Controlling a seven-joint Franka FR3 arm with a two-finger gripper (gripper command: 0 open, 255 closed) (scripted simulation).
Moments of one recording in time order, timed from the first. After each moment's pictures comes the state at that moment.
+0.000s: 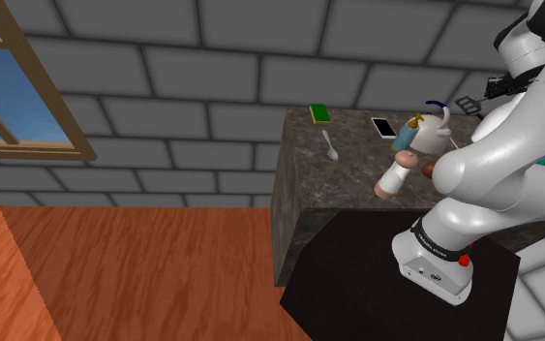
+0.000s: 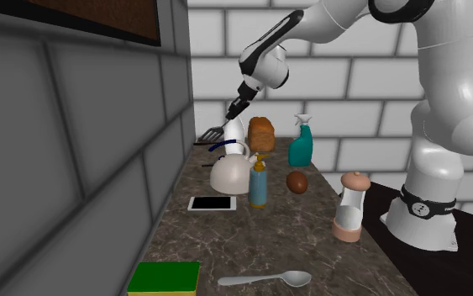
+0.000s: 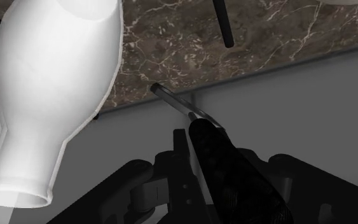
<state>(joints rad) -1.02 0.27 -0.43 -2.00 0.81 2.77 -0.99</state>
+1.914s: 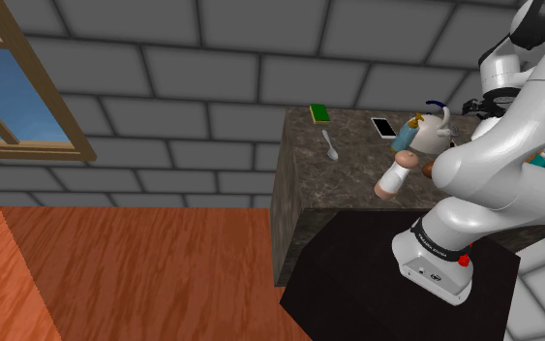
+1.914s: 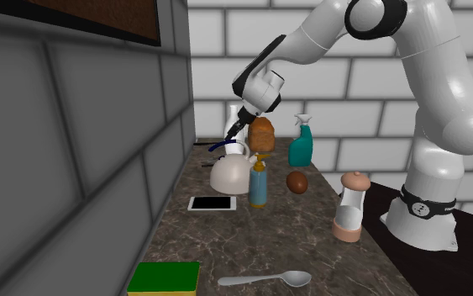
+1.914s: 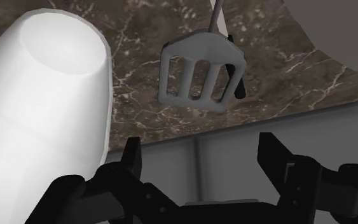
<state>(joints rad) -1.15 0.45 -0.25 -1.98 1.16 2.89 -1.32</state>
